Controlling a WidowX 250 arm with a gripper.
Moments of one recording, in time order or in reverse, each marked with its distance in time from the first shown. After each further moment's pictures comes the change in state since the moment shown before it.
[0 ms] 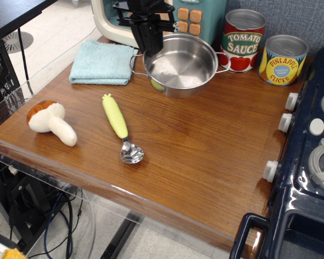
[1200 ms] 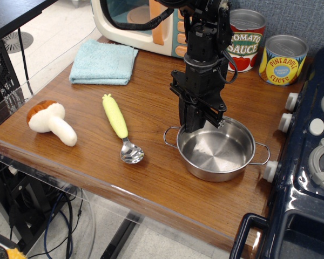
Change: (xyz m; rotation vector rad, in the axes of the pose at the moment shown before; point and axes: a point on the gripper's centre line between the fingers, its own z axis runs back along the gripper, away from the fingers) arm -0.036 -0.082 -0.087 0.196 0.159 -0.321
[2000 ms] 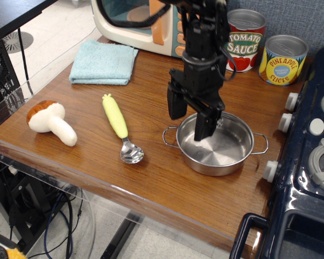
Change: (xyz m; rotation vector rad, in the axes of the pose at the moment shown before) arm -0.004 -0.003 0.002 -0.028 0.014 -0.003
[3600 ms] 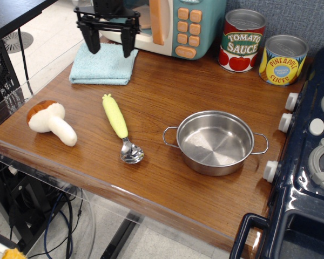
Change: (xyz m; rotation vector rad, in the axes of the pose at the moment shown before) arm -0.030 0.179 0.041 0.023 -0.063 0.713
